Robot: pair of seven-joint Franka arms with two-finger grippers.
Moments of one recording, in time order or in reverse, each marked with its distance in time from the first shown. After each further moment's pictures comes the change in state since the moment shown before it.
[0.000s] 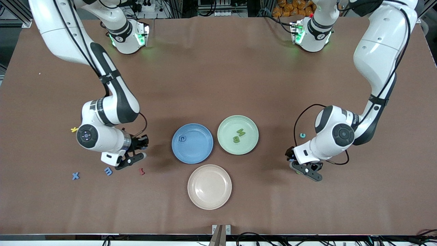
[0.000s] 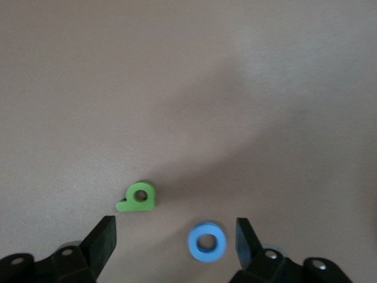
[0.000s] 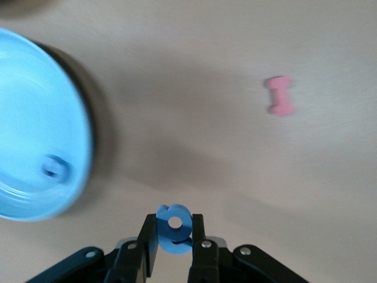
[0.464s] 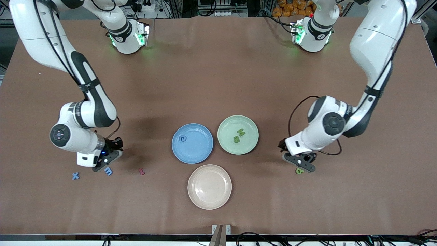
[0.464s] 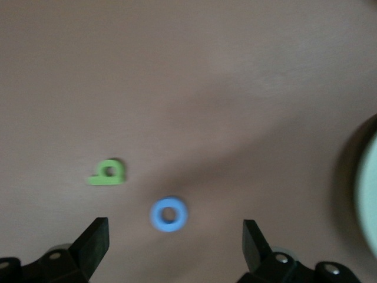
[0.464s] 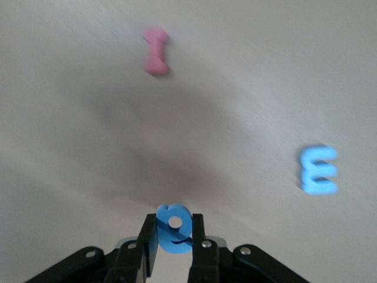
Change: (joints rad) left arm -0.004 -0.106 -0.024 -0.113 0.000 0.000 -0.060; right arm -0.165 0.001 -0.003 -0.115 -0.109 0.173 -0.338
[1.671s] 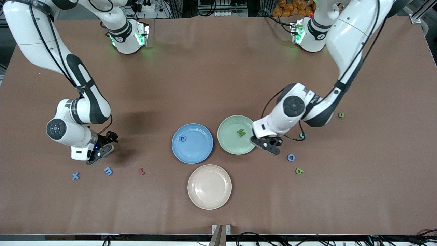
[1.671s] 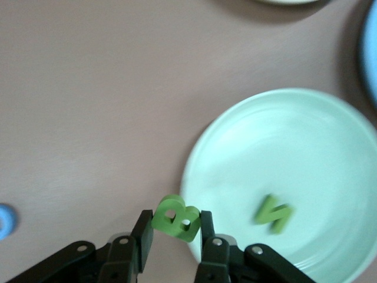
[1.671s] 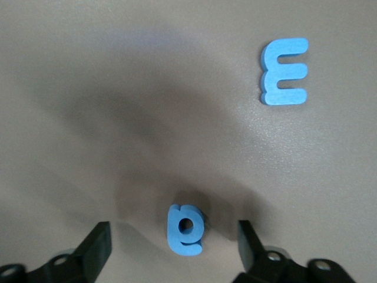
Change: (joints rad) left arm -0.185 -0.021 -0.040 -0.064 0.004 0.039 -0.245; right arm -0.093 -0.004 -0.025 -0.150 -0.068 0.158 -0.112
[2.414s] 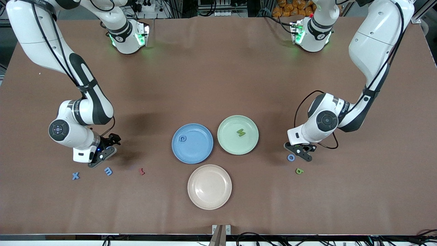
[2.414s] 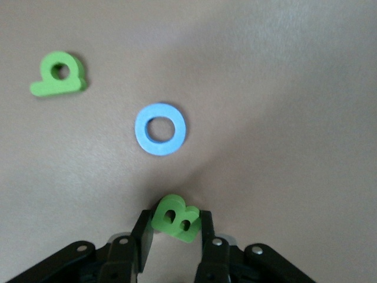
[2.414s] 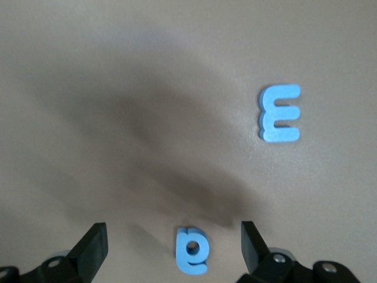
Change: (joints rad) left arm 0.174 0.002 0.102 -0.121 0.089 0.003 0.274; right arm 0.029 -0.002 0.000 0.031 0.001 -0.008 0.024
